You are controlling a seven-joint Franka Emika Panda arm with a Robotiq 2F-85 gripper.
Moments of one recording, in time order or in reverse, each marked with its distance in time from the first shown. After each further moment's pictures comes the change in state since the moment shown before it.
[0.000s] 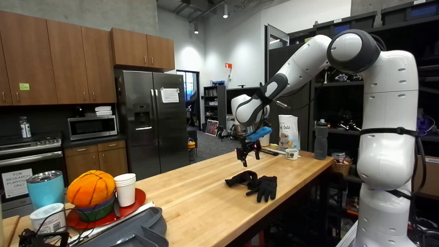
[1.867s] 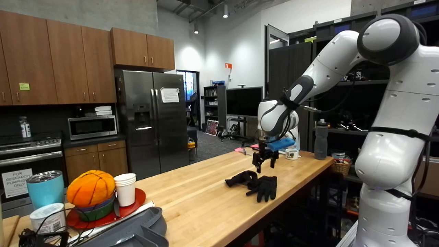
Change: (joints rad) arm -0.065 -0.232 -0.050 -0.399 0.109 0.357 -0.064
